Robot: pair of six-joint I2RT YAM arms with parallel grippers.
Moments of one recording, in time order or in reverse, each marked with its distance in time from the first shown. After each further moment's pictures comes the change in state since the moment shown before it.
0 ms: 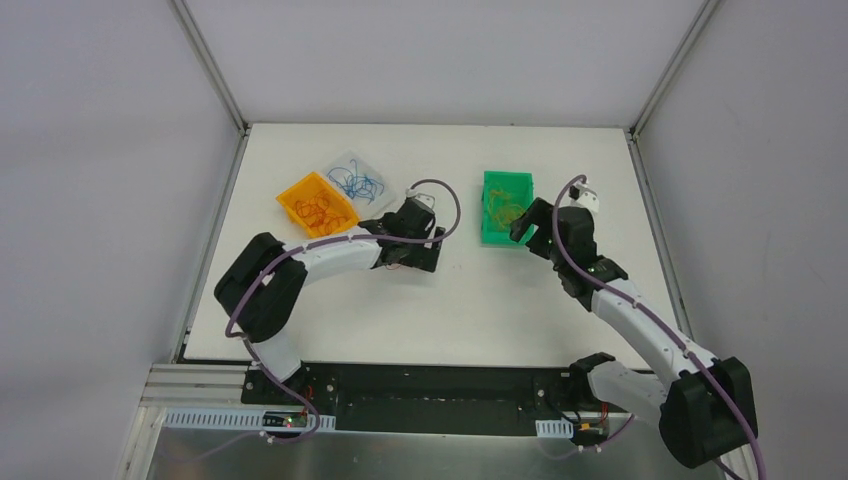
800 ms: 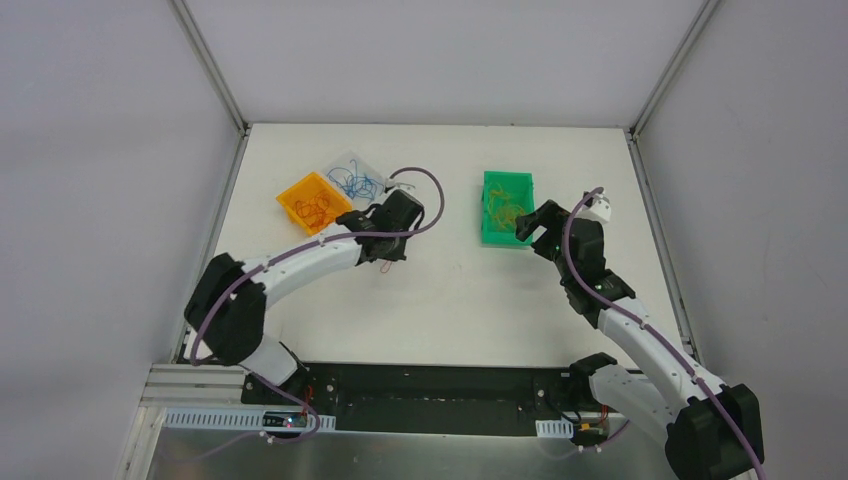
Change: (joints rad) left arm -0.005 -0.087 0.063 -0.274 -0.113 -0.054; right arm 0.000 -0.152 -0.108 0.141 0.027 0.044
